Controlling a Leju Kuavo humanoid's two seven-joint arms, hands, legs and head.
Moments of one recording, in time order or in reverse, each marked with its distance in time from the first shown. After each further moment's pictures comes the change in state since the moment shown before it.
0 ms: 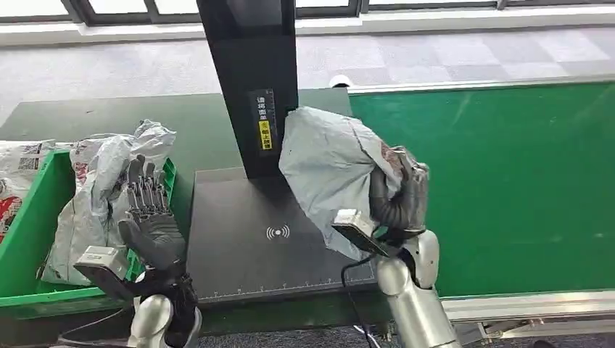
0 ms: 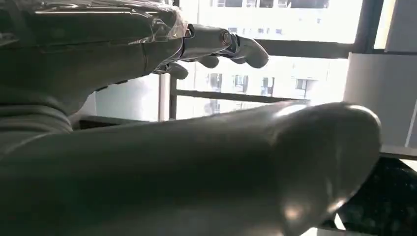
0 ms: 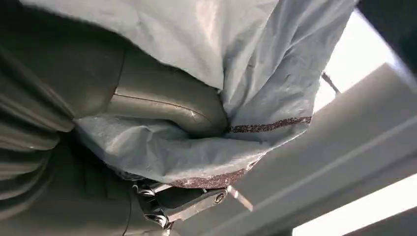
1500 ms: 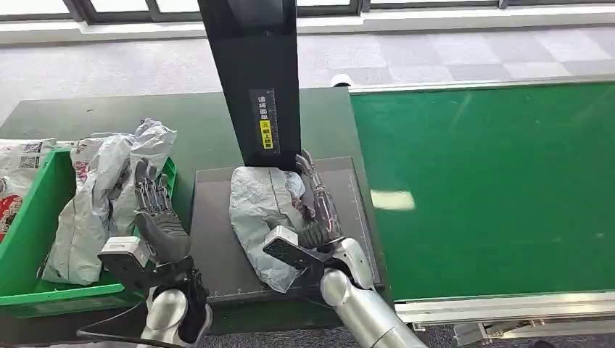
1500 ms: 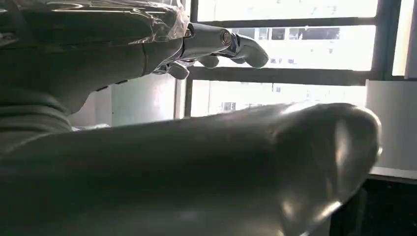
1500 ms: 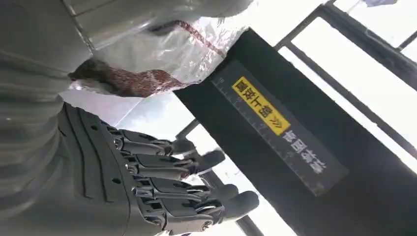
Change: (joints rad) left arm -0.025 -0.011 -0.039 0.077 -0.025 0.188 -0.001; right arm -0.043 0.072 0.262 0.342 -0.179 0.135 0.003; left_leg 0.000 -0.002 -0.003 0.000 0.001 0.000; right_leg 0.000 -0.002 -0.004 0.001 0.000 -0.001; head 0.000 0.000
